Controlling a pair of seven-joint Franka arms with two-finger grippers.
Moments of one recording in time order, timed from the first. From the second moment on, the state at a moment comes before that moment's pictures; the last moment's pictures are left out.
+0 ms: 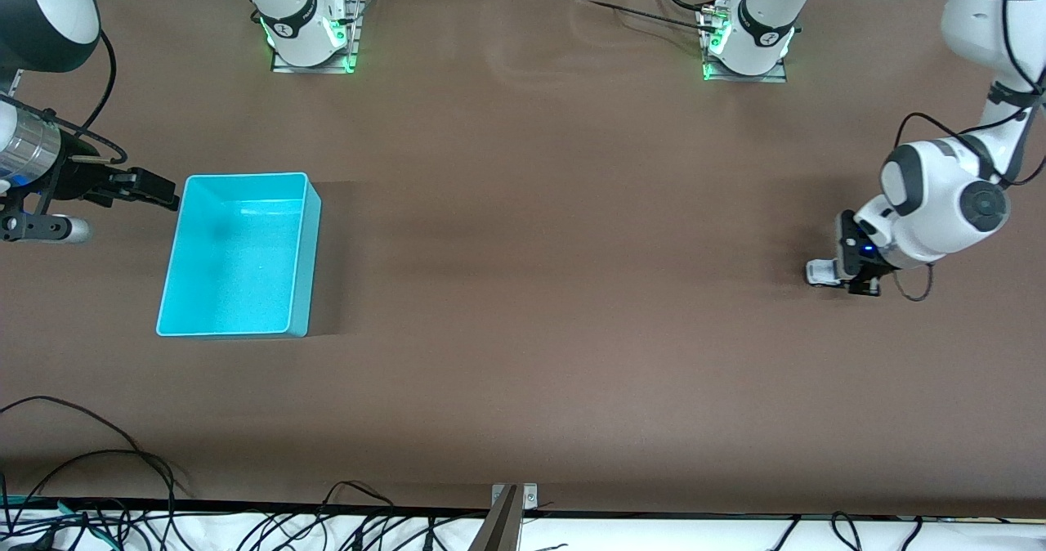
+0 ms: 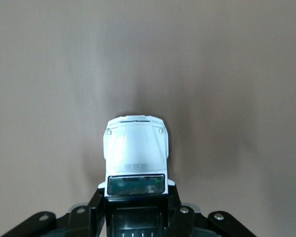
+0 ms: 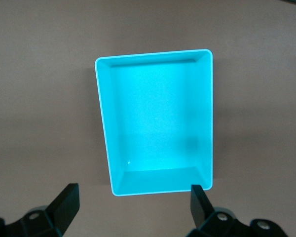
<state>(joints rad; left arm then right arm) 0.33 0.47 -0.07 -2.09 0.08 2.55 1.85 0.03 0.14 -0.02 -1.57 0.00 1.64 0.06</state>
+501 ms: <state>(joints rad) 0.49 0.54 -0.07 -1.98 0.08 2.54 2.01 0.03 0.14 -0.02 -1.57 0.00 1.64 0.06</state>
